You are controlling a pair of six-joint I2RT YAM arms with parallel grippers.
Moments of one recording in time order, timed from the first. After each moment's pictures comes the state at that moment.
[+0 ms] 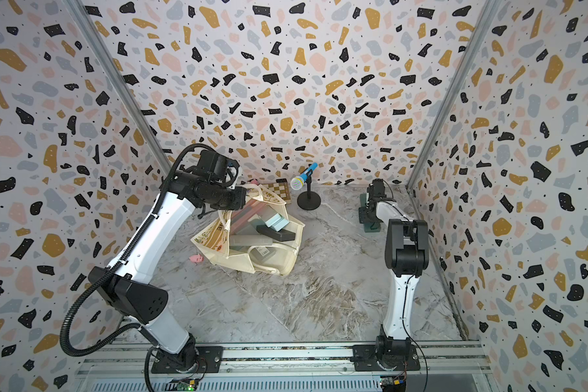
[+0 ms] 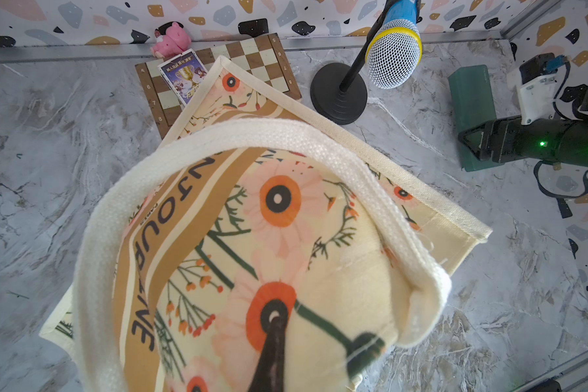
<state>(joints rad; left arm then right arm) -0.36 1.70 1.96 -1.18 0.09 -0.24 -0.02 2.20 1.68 -0.52 0.10 -0.10</state>
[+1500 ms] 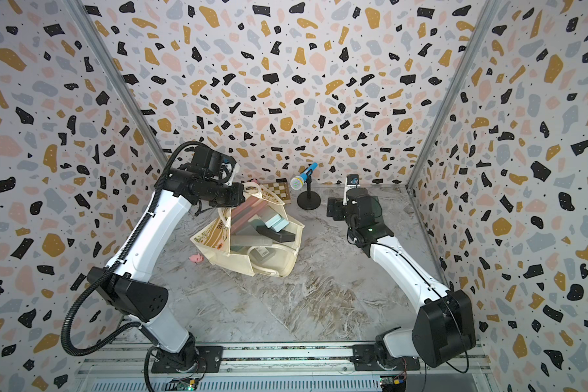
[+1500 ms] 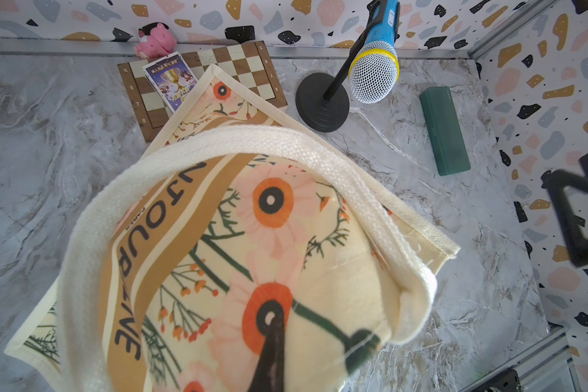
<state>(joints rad) -0.33 1.71 1.99 -1.18 0.21 -0.26 0.46 1.34 1.09 -0.13 0.19 0.18</state>
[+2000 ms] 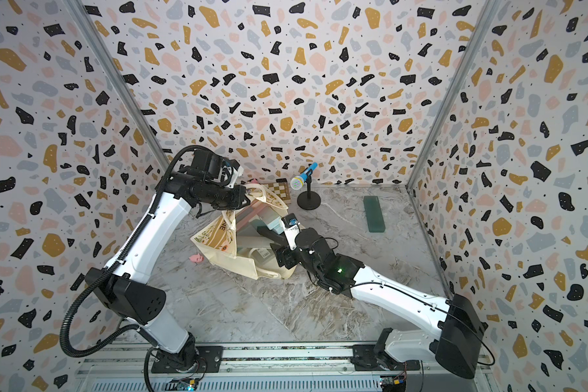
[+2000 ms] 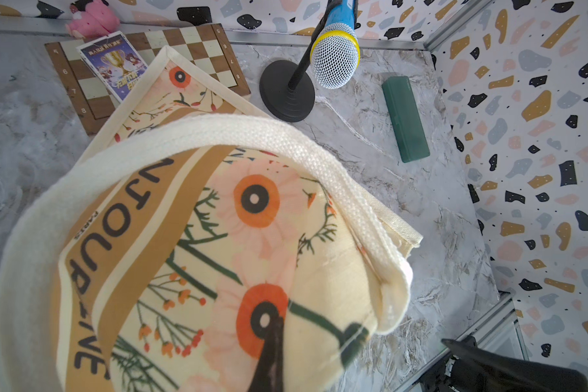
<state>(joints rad) -0.32 1.68 1.91 -1.12 0.34 -0.24 0.99 1.28 1.00 -0.13 0.21 0.17</state>
